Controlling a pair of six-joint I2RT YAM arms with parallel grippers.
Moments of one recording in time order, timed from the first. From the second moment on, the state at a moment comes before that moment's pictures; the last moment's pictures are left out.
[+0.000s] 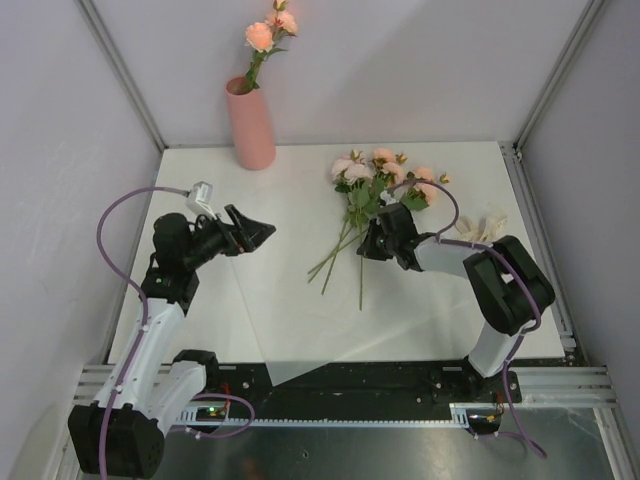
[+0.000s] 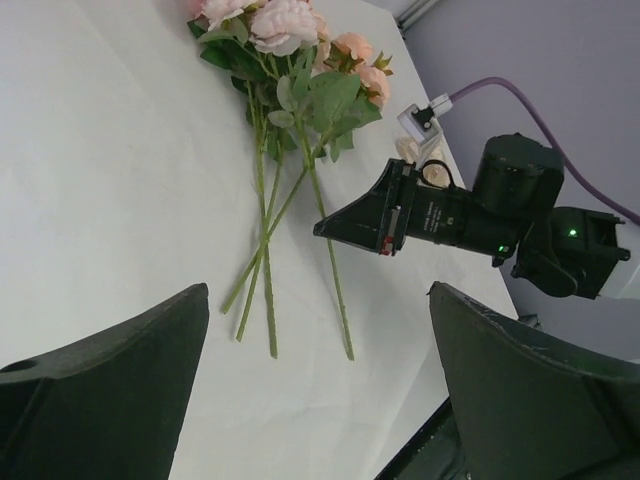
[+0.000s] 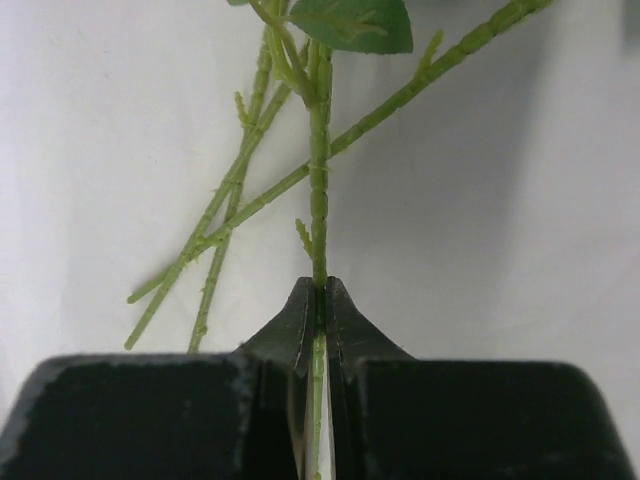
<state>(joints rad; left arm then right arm) -0.07 0.85 0.67 -0.08 0.58 -0.58 0.54 1.76 0.90 0.11 -0.09 0.61</state>
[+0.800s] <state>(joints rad) -0.09 0.95 0.72 -0.05 0.71 -0.59 0.66 1.33 0.90 0.15 -0.14 0.56</state>
